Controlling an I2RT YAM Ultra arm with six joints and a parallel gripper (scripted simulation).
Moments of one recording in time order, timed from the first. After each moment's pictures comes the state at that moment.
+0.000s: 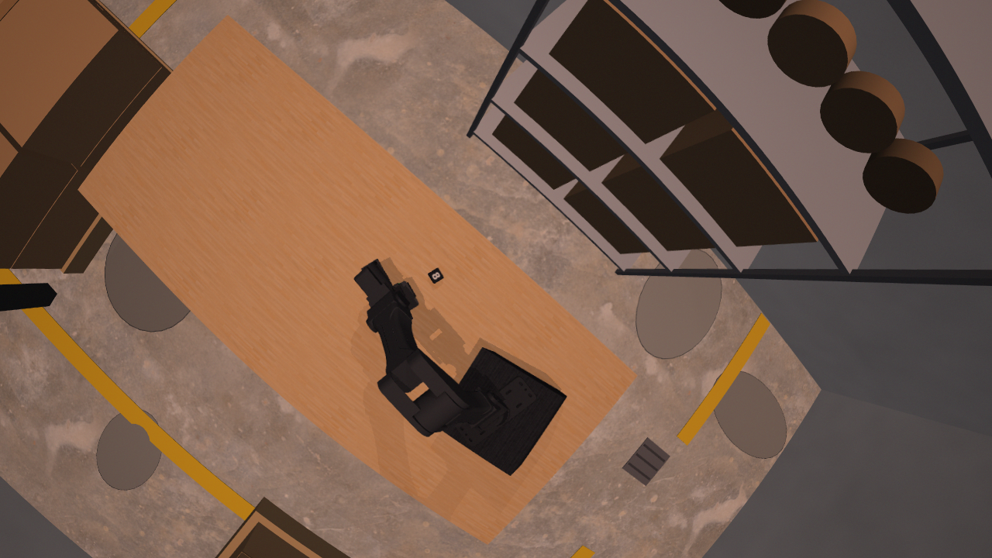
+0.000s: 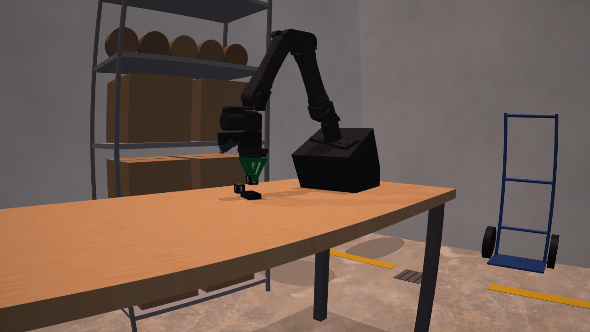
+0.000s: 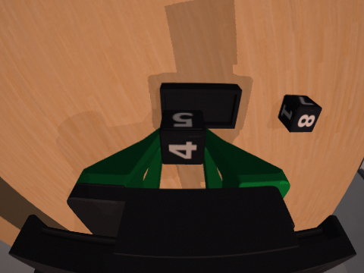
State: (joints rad) arm 0.01 1.62 0.93 -0.45 -0.15 0.16
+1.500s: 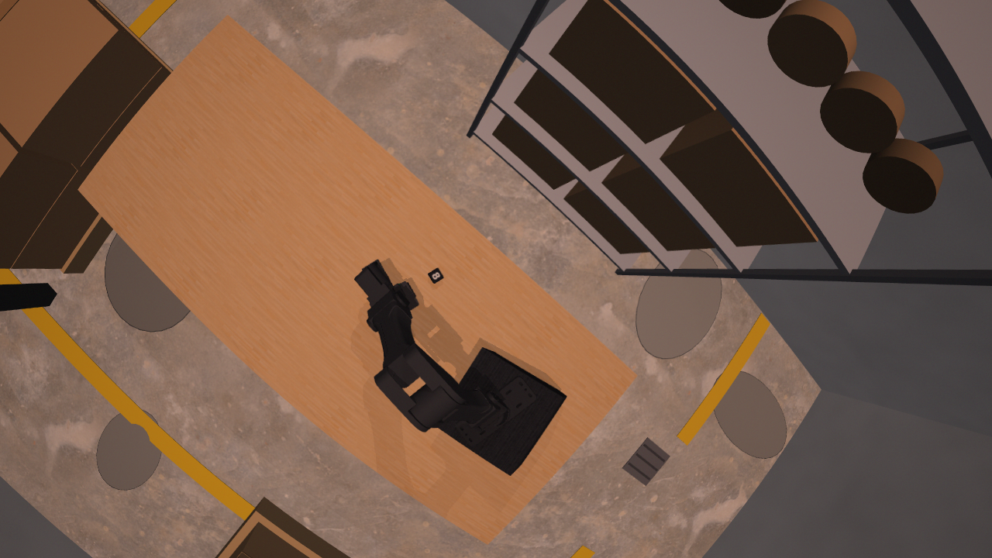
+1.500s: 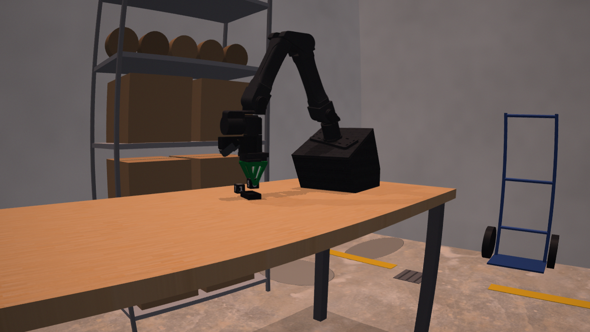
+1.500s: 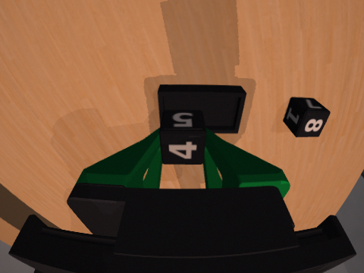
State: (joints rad) arm 0.02 1.66 0.92 -0.41 -0.14 0.17
